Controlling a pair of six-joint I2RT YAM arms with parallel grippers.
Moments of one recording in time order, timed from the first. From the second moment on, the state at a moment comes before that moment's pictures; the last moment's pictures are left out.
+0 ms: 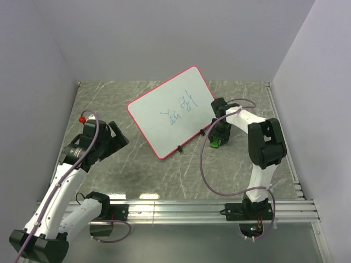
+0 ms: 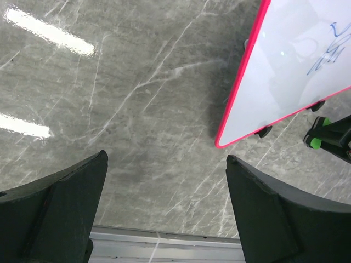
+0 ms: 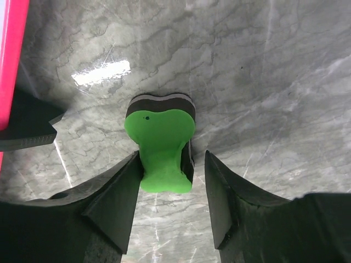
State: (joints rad) left arm -0.27 0.85 0.93 -0.89 -0.11 -0.79; right arm 0.28 1.91 1.29 -0.80 0.06 0.57
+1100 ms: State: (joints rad) left arm -0.27 0.81 0.77 -0.60 0.01 -0.68; right arm 0.28 1.64 1.01 -0.73 0.03 0.56
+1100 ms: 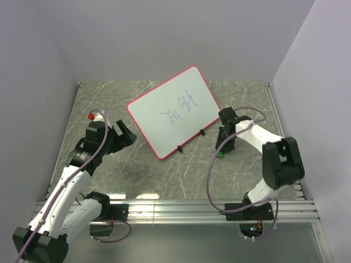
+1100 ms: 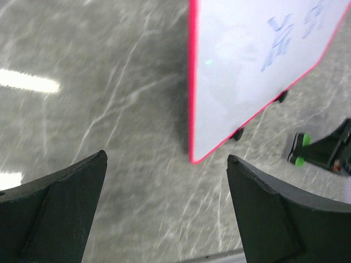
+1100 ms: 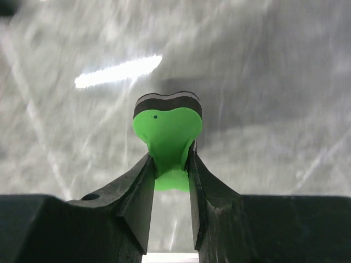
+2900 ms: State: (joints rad) left arm -0.20 1.46 0.66 0.55 0.53 -0.71; right arm 0.61 1.93 1.80 -0.52 -0.23 0.78
